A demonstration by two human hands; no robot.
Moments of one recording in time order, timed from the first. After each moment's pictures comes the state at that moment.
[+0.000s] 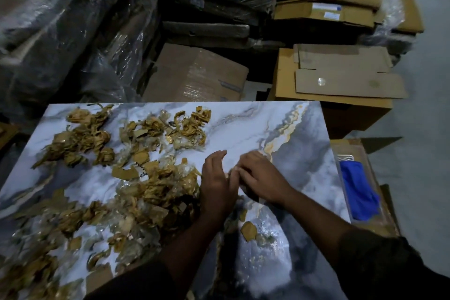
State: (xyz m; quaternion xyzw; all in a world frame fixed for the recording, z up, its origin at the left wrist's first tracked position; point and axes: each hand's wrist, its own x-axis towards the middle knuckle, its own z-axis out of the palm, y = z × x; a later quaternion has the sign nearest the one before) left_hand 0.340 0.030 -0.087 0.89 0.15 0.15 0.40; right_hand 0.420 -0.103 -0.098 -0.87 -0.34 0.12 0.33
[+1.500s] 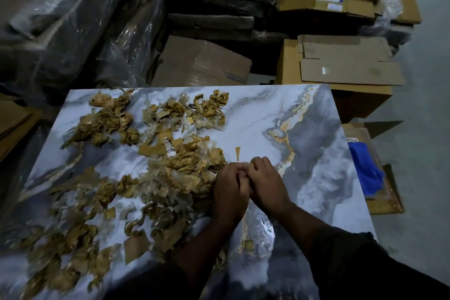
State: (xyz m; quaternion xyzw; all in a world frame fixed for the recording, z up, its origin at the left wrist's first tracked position) left_hand 0.256 0.051 -0.080 0.86 0.15 0.10 0.47; right_hand 0.310 -0.066 -0.120 -0.94 -0.28 0.00 0.21
